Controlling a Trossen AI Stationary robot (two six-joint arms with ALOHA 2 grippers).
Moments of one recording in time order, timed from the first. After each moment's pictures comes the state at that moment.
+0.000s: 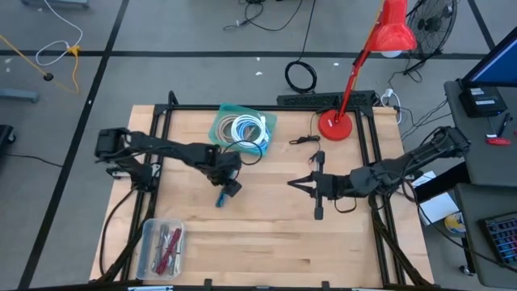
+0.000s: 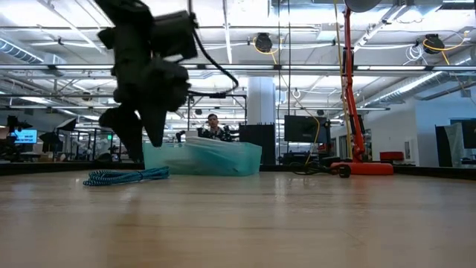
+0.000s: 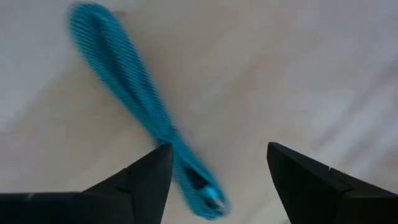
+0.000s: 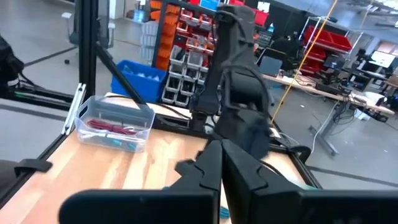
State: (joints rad) left arm 0.06 1.58 0.92 -0.57 0.24 -0.82; right arm 0.43 1.14 0.93 0.11 0.50 -0.17
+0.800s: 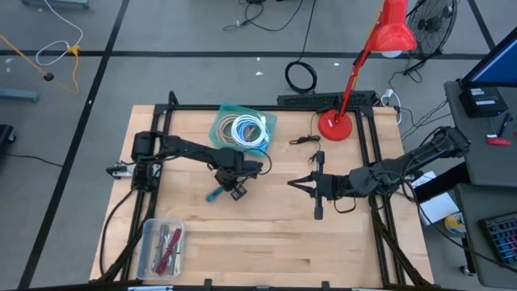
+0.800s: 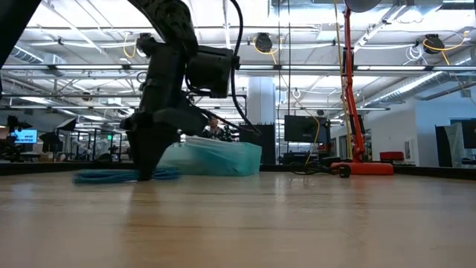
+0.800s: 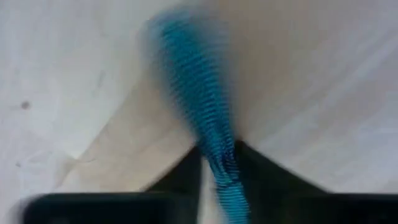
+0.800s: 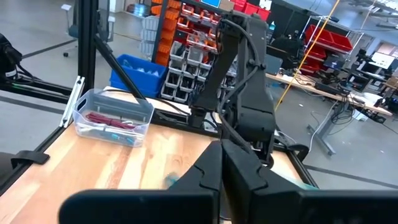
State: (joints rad) left arm 0.04 1.99 1.25 -1.03 0.12 -0.70; right arm 0.43 1.14 0.93 0.10 0.50 -0.19
